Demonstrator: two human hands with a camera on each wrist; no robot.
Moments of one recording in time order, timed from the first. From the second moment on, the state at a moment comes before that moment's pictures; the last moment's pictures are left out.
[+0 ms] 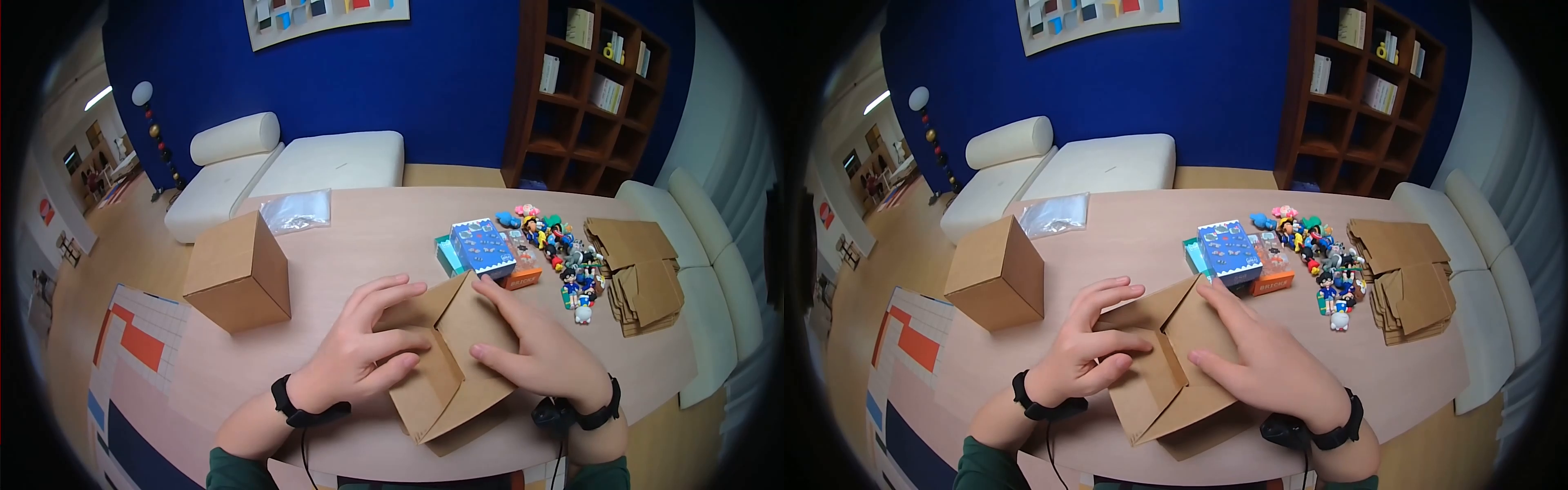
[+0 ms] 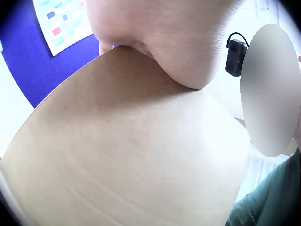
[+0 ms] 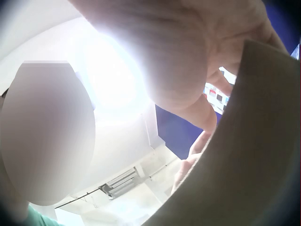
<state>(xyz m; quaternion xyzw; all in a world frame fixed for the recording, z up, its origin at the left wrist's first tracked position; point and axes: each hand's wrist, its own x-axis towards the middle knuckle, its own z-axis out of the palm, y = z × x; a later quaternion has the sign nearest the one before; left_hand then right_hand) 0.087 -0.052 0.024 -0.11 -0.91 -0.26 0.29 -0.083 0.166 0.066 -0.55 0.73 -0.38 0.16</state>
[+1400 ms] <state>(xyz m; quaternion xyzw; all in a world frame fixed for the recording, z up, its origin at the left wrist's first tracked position) 0.127 -0.158 -0.045 0.28 -0.72 -0.63 0.09 -0.098 0.112 -0.009 -0.56 0.62 -0.51 0.22</state>
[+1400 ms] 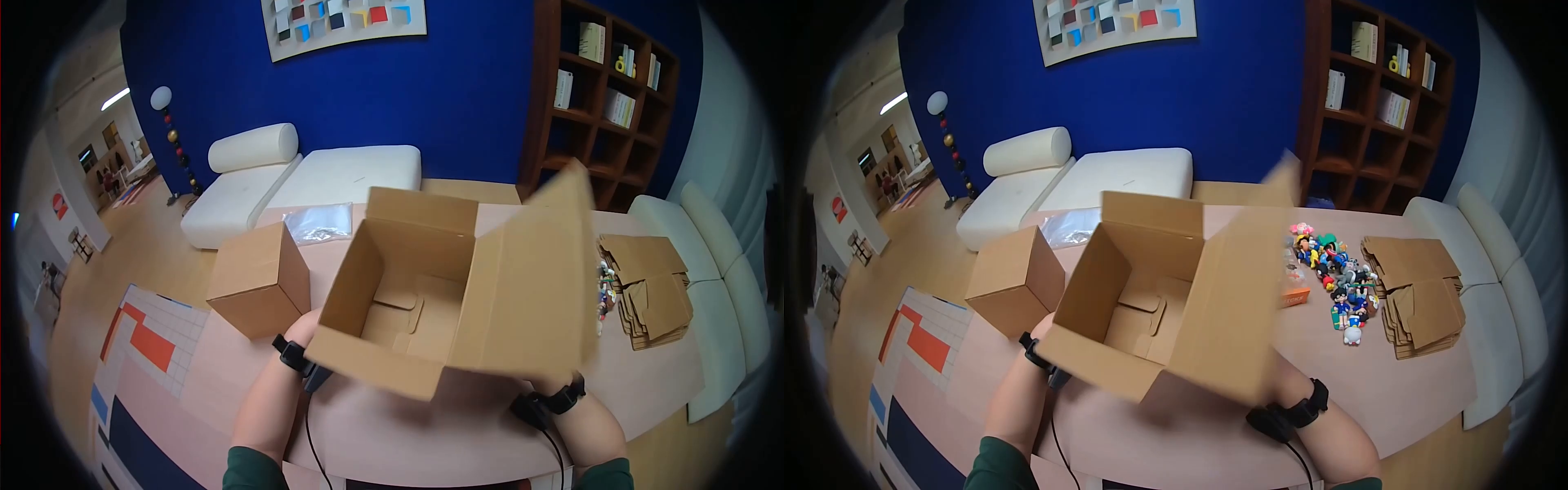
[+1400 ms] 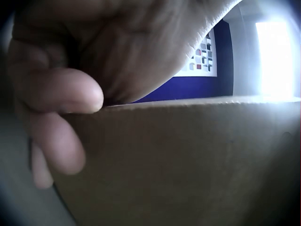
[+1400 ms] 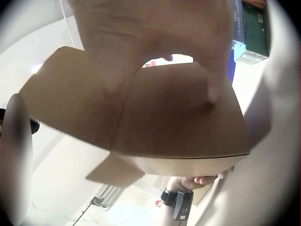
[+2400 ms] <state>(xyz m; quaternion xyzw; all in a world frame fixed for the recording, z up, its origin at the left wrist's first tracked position) 0.123 -0.081 0.068 0.17 -0.97 -0.02 0.15 -0.117 0.097 -0.088 -0.31 0.52 -0.68 0.42</state>
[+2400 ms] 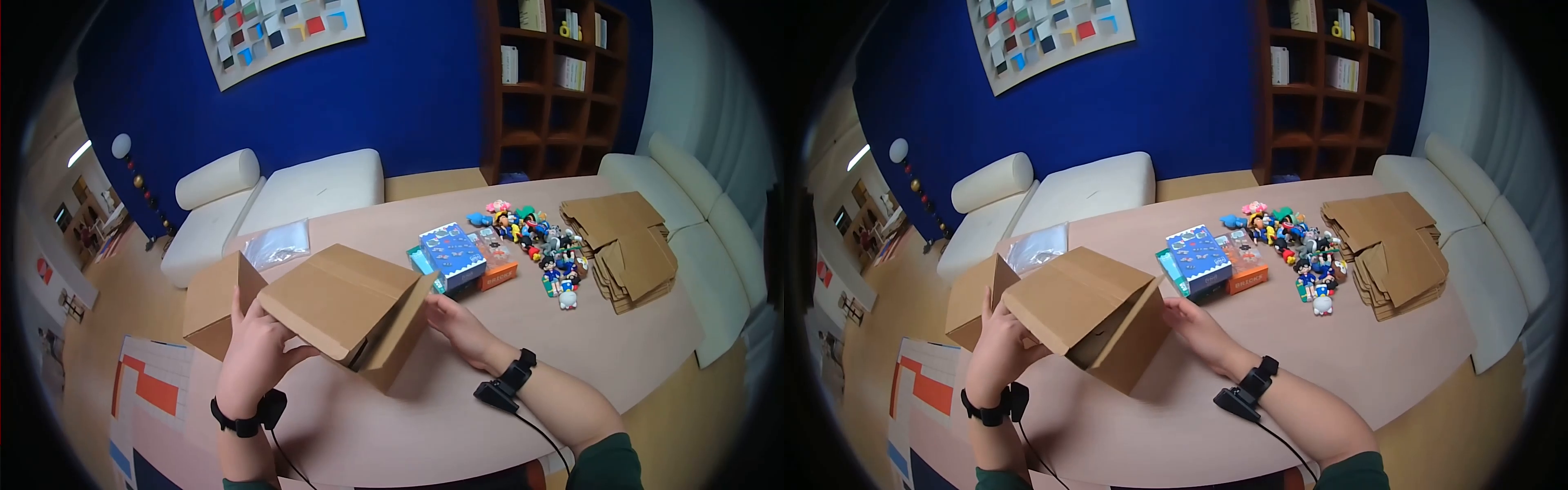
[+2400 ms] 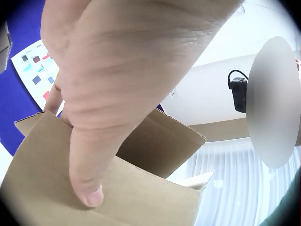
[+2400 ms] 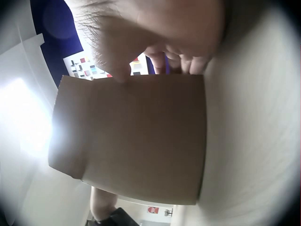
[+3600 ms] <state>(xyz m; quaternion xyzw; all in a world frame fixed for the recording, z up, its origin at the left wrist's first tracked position) -0.040 -0.137 0.064 0.33 -0.94 -0.02 0.10 -0.122 0.095 -0.105 -0.36 0.46 -0.66 0.48</state>
